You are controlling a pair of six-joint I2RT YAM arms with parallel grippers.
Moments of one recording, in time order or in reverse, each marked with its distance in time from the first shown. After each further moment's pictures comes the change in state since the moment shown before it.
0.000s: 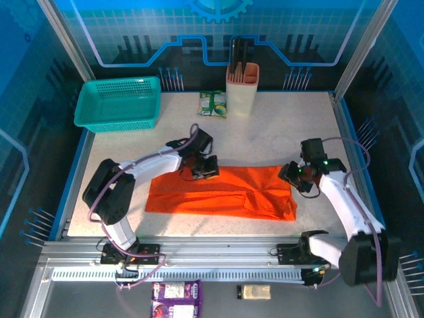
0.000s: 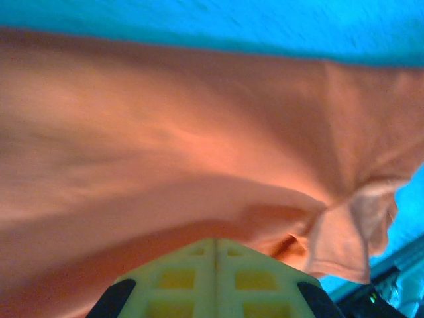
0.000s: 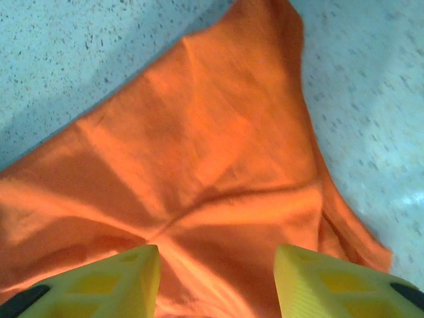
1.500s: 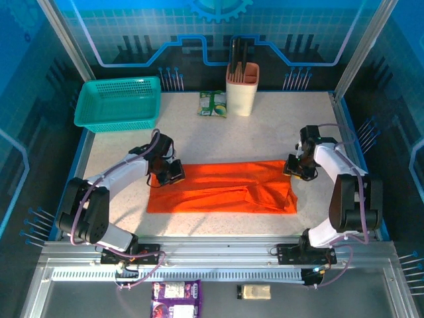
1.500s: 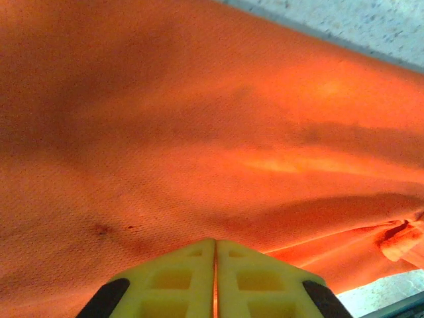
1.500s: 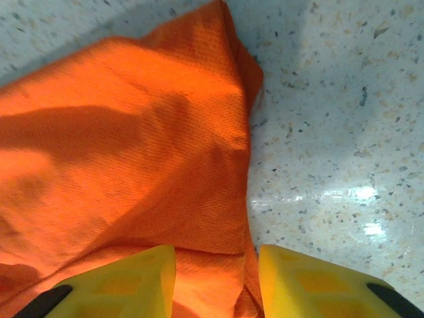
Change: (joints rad) left arm 0.260 -0.235 -0.265 -0.074 0.010 0.120; right arm -0.098 0.392 0.165 -0.009 0.074 -0.349
